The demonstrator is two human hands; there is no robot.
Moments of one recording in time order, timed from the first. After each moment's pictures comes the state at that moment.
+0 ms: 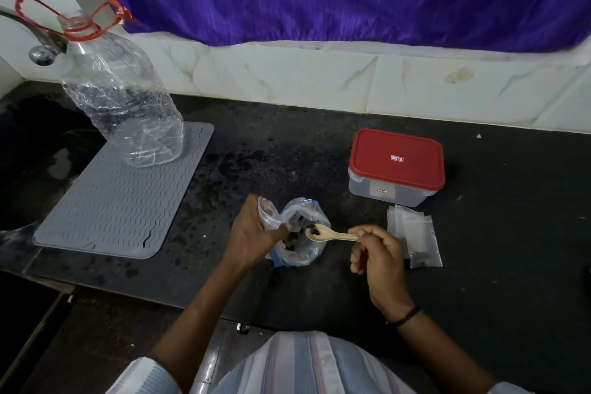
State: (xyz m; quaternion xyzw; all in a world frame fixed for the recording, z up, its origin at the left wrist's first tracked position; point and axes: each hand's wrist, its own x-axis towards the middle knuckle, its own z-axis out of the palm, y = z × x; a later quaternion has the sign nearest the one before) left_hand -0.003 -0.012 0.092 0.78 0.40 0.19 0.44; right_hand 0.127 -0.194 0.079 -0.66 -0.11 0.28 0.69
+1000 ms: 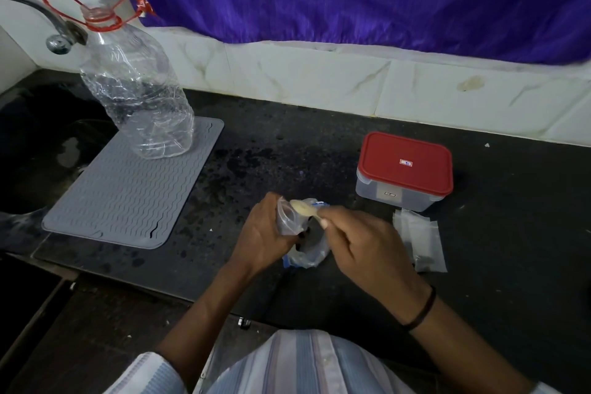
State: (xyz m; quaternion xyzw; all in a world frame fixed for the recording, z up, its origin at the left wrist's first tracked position) left_hand -0.005 -0.019 0.090 0.85 0.31 0.21 0.36; right_hand 0.117 -0.177 0.155 -0.72 -0.60 -0.04 0.35
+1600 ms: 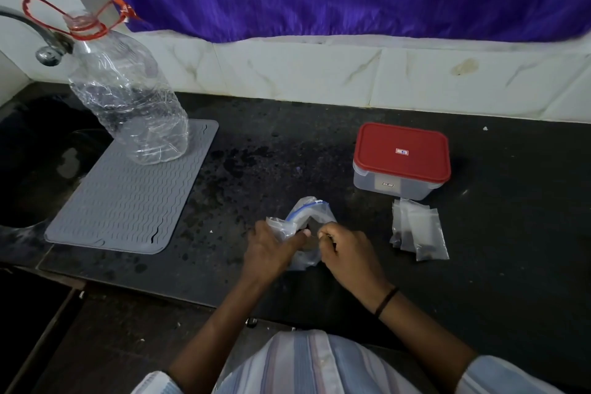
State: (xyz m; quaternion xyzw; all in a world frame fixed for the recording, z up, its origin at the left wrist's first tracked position) left_hand -0.011 -0.043 0.066 0.72 0.51 0.08 0.46; right_hand 0.111 -0.166 0.066 -0.82 -0.43 0.14 0.35
